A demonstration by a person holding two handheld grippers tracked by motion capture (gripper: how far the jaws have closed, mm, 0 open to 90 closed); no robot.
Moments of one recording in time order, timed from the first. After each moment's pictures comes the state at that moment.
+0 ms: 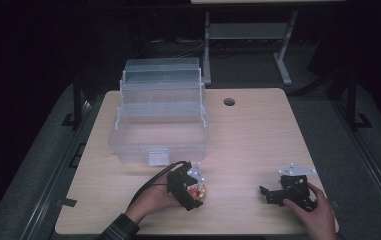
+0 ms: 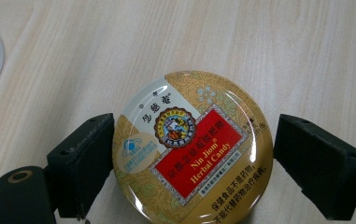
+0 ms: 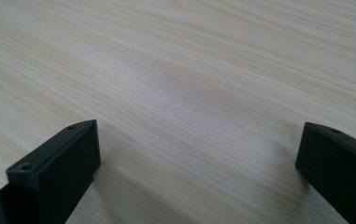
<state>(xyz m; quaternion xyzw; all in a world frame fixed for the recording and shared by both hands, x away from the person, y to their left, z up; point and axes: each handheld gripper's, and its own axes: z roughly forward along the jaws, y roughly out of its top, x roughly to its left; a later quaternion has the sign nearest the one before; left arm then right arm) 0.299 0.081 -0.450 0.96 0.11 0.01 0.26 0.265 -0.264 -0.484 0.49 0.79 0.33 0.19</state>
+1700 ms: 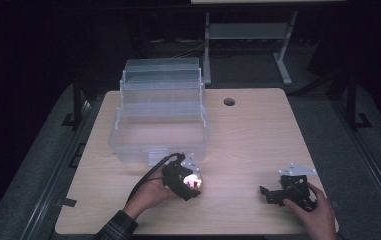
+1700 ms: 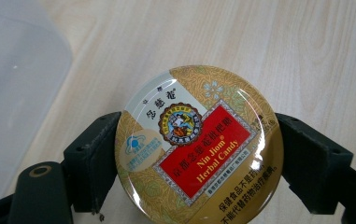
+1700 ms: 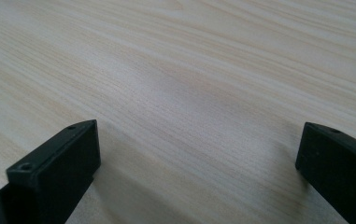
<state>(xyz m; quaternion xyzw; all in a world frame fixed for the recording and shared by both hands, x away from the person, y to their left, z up) 0.315 0.096 -0.432 0.95 0.15 0.03 0.28 0.265 -0.264 -0.484 0.49 0.79 0.33 0.19</state>
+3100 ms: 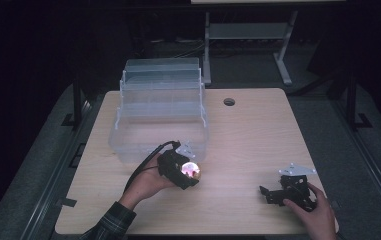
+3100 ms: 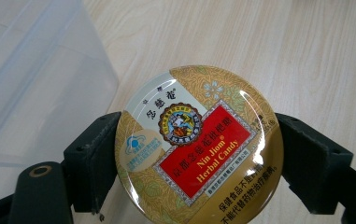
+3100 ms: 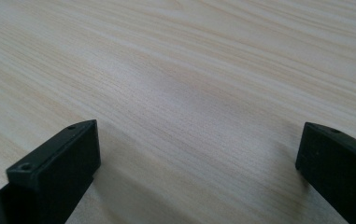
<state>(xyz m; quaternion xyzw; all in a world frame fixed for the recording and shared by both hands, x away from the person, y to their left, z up) 0.329 0.103 -0.401 0.94 0.16 0.04 0.29 0.265 -0.264 -0.484 0.49 0.79 0.33 0.19</state>
